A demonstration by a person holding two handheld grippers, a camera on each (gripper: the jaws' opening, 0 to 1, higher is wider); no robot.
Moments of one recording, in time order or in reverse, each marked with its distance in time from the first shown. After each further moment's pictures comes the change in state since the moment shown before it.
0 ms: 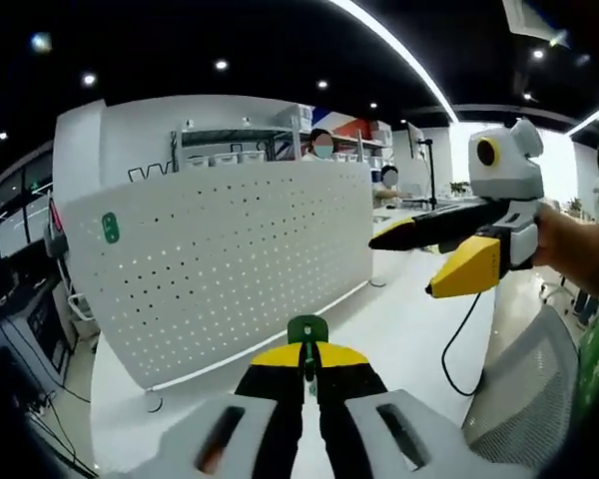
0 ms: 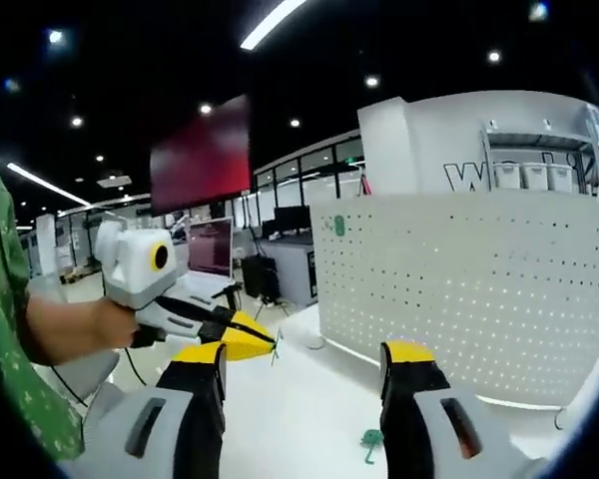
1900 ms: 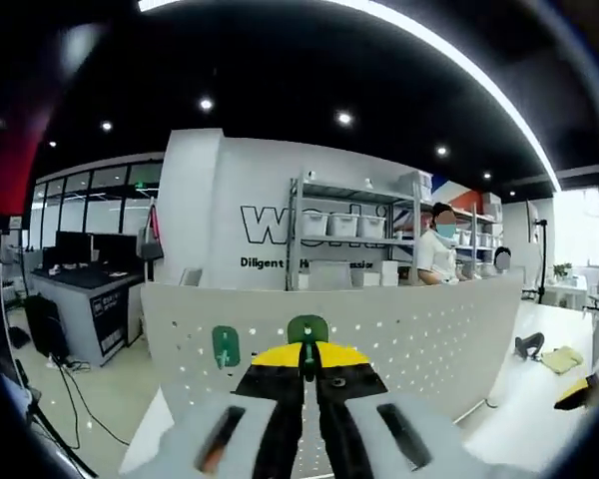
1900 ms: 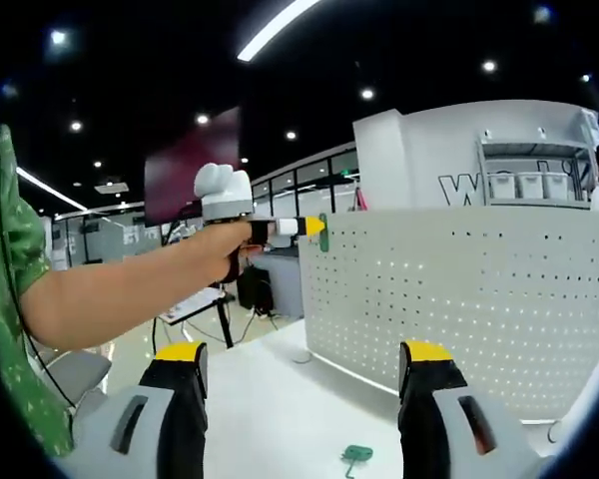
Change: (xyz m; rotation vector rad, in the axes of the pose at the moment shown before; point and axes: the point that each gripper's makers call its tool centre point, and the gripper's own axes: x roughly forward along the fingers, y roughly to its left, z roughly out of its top) left arm 0.066 0.186 0.136 -0.179 -0.289 0.474; right arm 0.006 -0.030 0.013 -0.004 -0.043 -0.021
